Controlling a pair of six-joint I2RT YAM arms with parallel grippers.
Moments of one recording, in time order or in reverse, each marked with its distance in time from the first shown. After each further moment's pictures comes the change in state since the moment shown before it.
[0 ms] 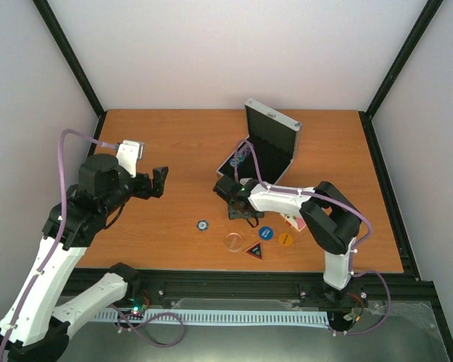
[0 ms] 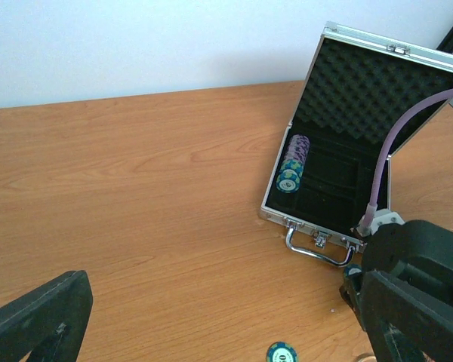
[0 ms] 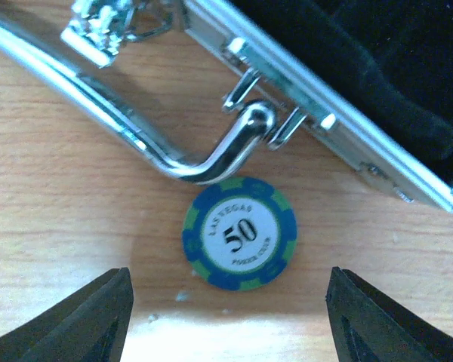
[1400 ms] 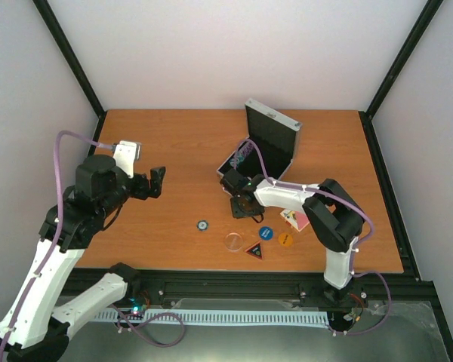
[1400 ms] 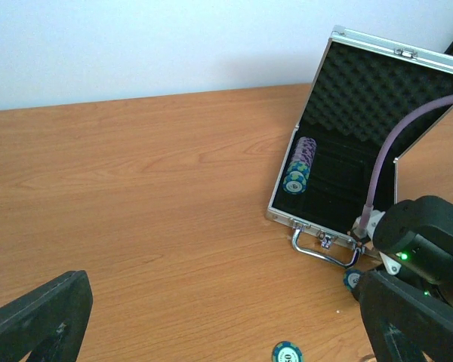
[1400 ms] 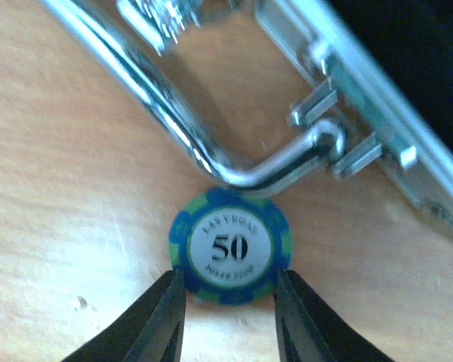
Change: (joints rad) left arm 0.000 -0.008 0.016 -0.023 -0.023 0.000; right arm -0.079 0.010 -0.009 0.055 -0.173 -0.222
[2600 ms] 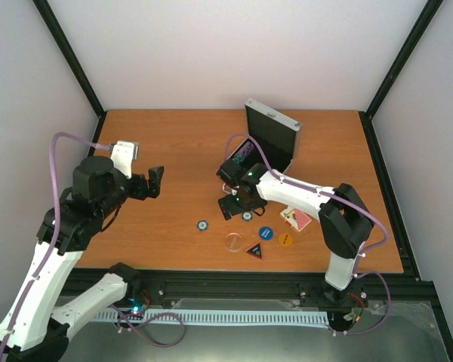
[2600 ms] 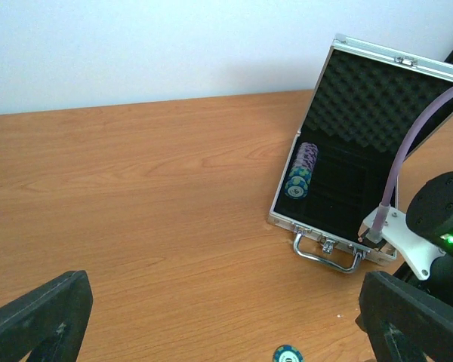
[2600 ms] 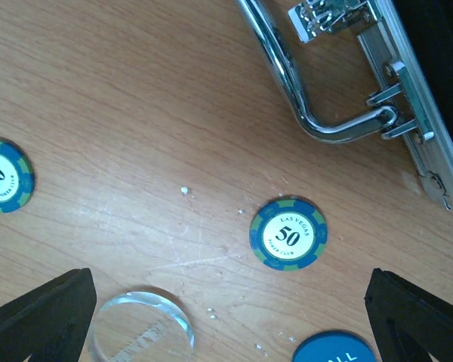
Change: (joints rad) left arm 0.000 -0.012 0.005 -0.001 -0.010 -0.007; right arm 0.034 -0.092 0.149 -0.237 -0.112 -0.180
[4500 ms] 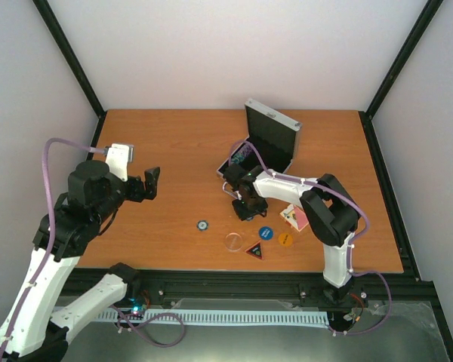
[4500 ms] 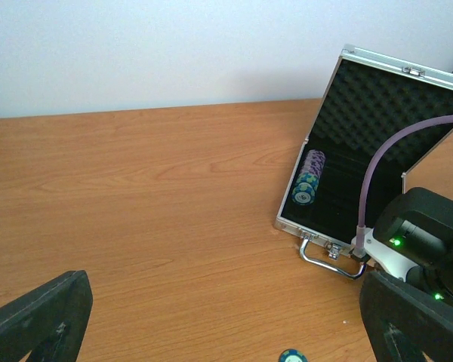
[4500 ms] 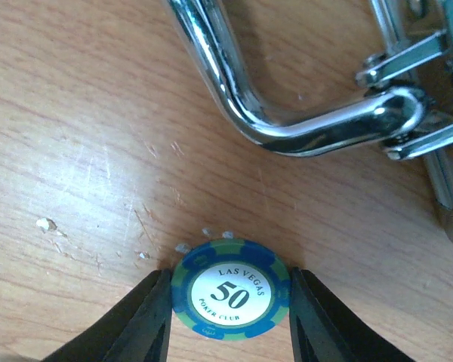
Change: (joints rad) left arm 0.000 -0.030 -0.011 -0.003 -0.031 -0.009; right arm -0.091 0.137 -0.055 0.043 -0.032 -0.100
